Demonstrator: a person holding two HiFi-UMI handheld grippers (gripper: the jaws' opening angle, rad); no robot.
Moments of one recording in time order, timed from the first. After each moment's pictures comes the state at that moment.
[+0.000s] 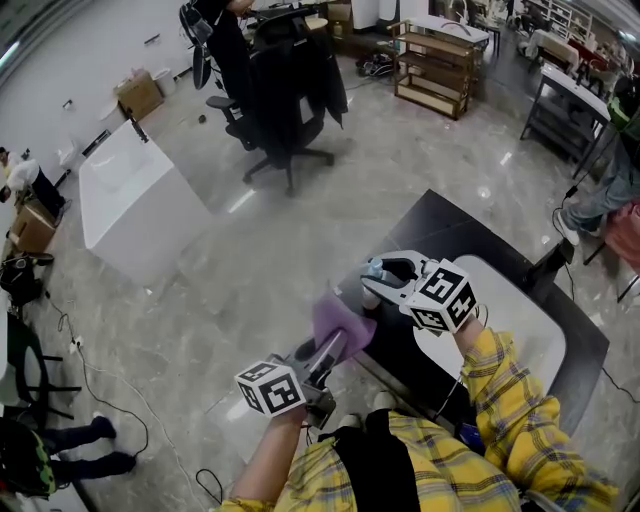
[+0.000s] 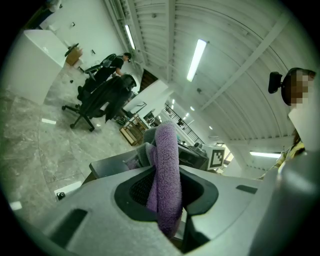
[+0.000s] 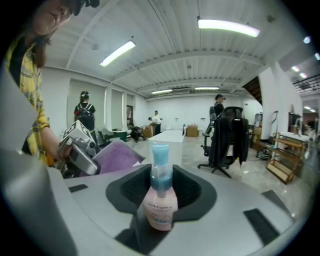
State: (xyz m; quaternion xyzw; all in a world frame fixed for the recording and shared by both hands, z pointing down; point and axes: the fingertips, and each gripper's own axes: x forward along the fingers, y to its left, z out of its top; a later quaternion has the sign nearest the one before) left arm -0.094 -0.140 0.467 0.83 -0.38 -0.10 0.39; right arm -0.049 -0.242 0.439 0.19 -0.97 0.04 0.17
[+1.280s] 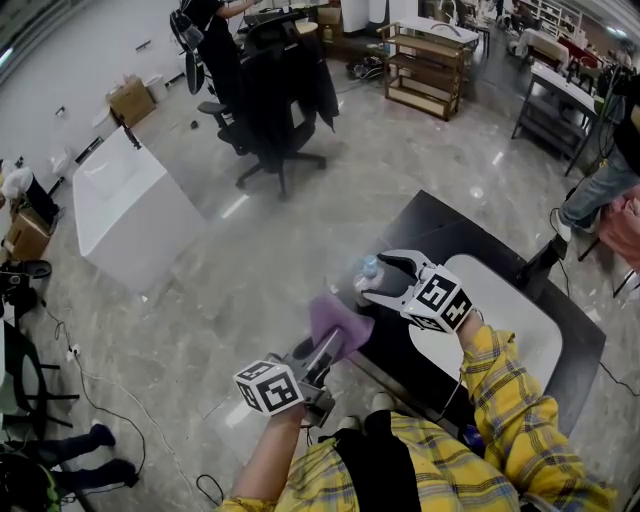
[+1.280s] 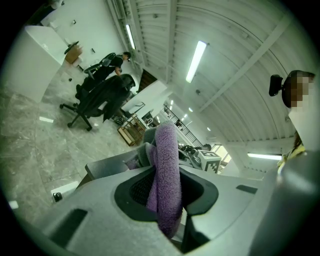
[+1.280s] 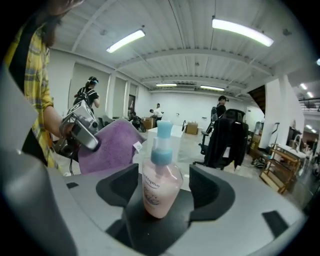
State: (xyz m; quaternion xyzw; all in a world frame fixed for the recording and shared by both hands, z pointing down) left arm -0.090 -0.143 0.465 0.84 -0.37 -0.11 0.39; right arm -0.030 -0.241 0.467 0.19 -0.96 -0.01 0.22
